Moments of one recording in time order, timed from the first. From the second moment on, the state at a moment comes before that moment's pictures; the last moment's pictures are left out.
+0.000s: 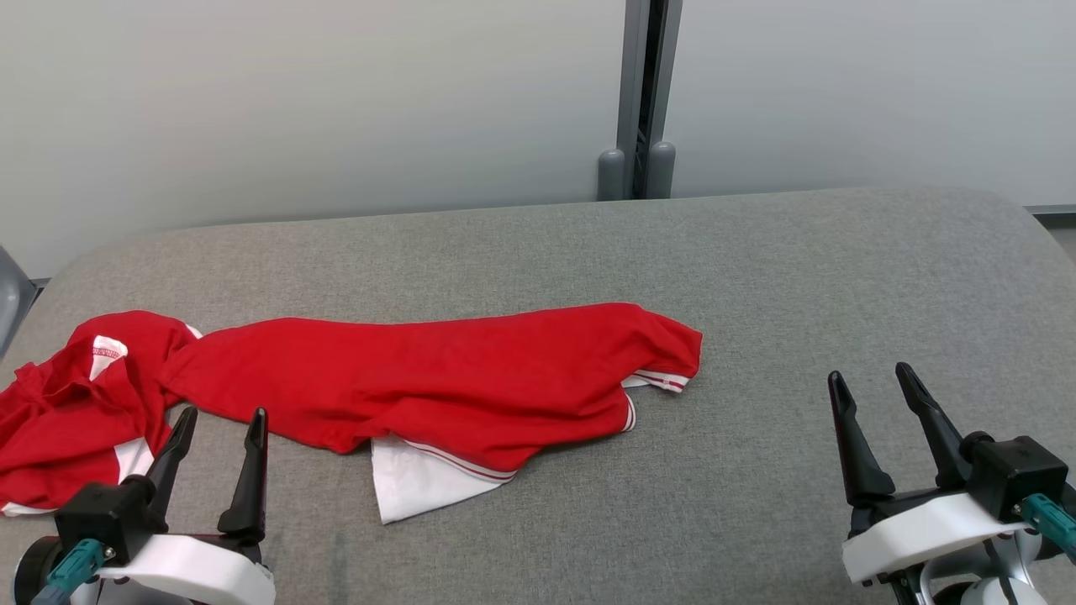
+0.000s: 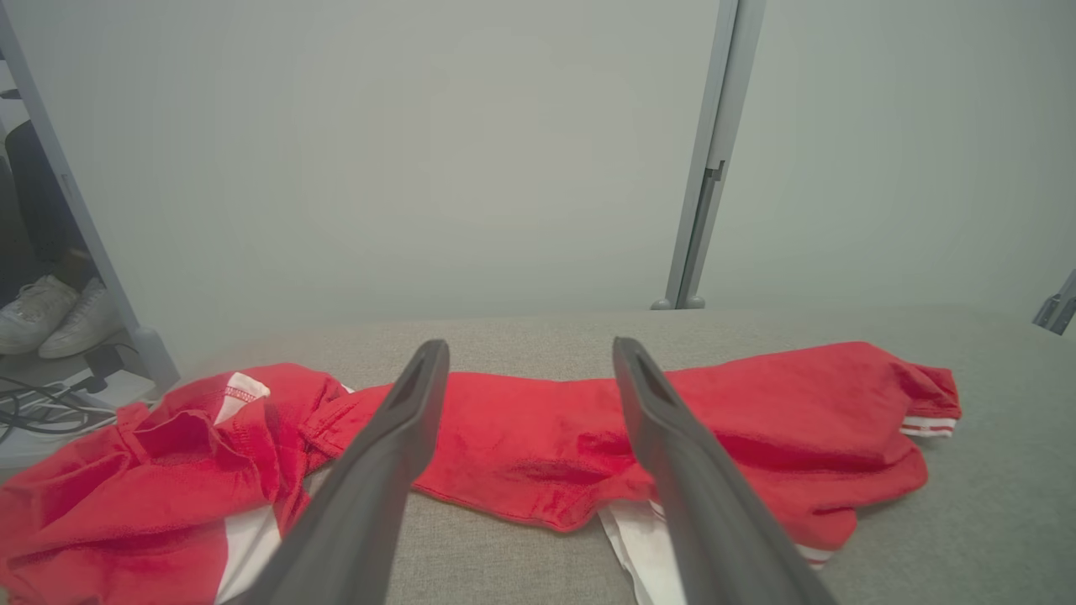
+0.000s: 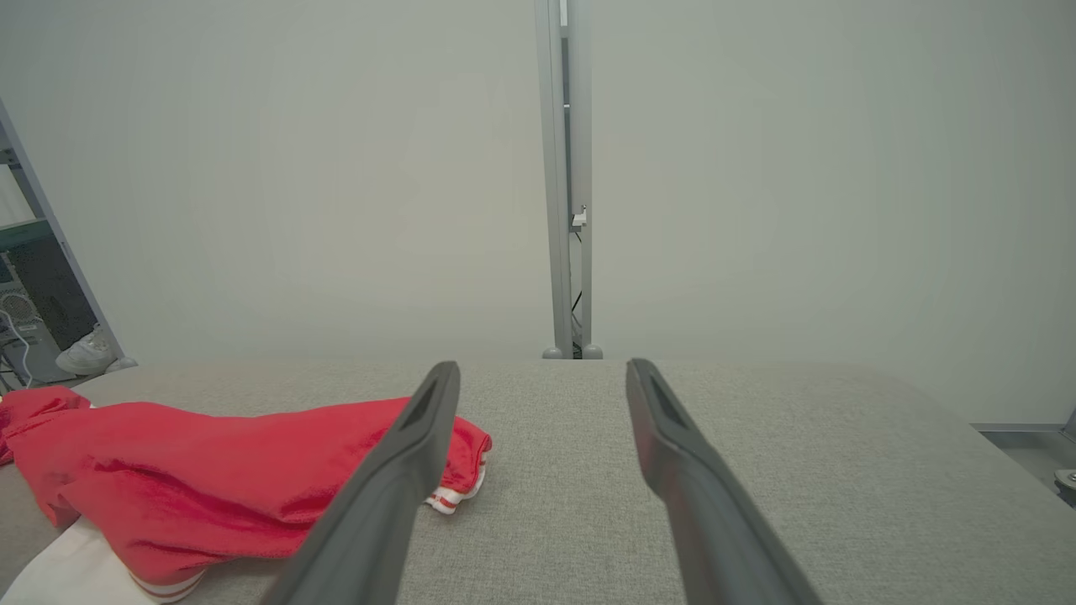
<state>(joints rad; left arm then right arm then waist) 0.01 0.41 -0.26 0.05 -0.54 0.16 -0.17 -0.05 -0.06 0.03 0.09 0.17 0.13 -0.13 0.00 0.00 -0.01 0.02</state>
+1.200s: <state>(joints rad) -0.10 0.38 -0.25 0.05 -0.58 0.16 -0.21 -0.16 -0.10 0.40 0.15 0.16 0.13 -0.08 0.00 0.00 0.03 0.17</state>
